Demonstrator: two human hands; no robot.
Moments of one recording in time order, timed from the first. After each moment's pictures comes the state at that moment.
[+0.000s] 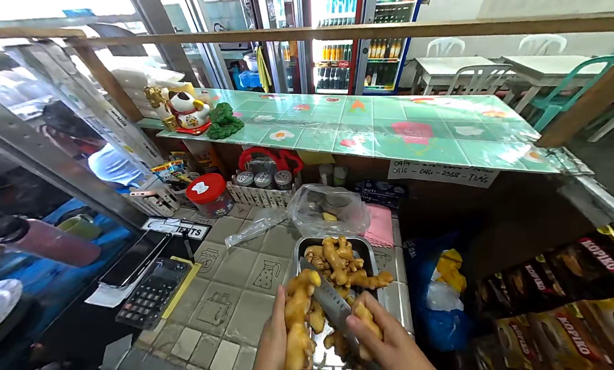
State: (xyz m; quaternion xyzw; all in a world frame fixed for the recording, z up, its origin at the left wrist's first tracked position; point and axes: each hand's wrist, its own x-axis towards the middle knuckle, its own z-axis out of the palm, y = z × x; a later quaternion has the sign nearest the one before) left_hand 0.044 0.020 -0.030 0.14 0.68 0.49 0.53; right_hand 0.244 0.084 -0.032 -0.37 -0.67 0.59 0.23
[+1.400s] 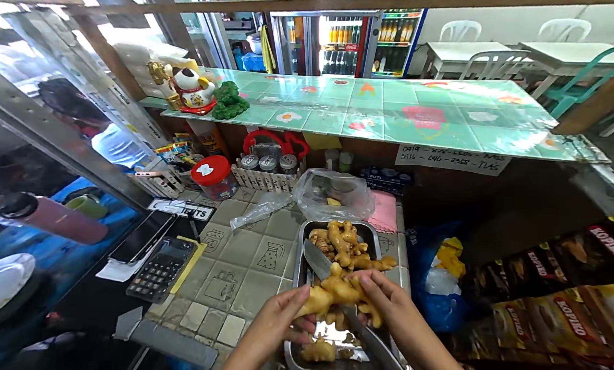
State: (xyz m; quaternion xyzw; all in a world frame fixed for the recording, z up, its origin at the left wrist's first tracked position) left_hand 0.008 0.006 -0.034 0.31 0.61 0.39 0.62; right_hand 0.237 0.095 -0.043 -0.42 -0.51 0.69 0.29
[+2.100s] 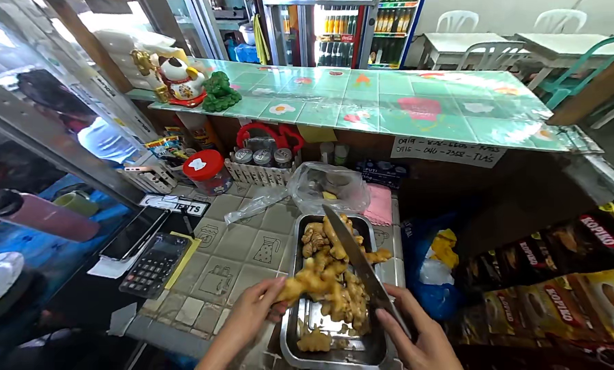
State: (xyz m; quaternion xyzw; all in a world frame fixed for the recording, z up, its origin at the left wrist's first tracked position) left_hand -0.025 0.003 -0.058 0.36 0.70 0.33 0.52; right_hand 0.285 0.048 -0.042 -0.48 -0.70 0.45 0.28
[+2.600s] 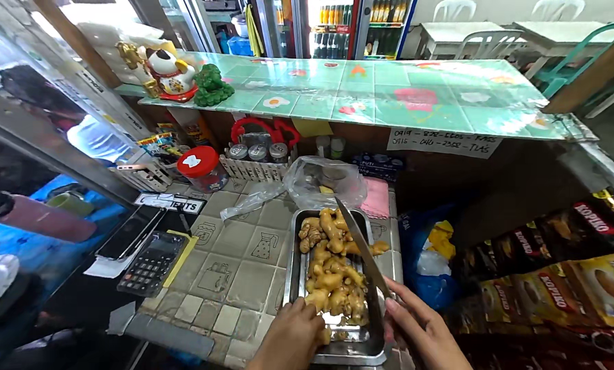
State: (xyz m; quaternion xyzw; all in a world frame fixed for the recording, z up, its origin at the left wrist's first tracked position) left_hand 0.037 -0.013 -0.098 0.79 0.57 0.05 0.21; right_hand 0.291 0.048 -0.040 -0.43 -0.54 0.64 0.33
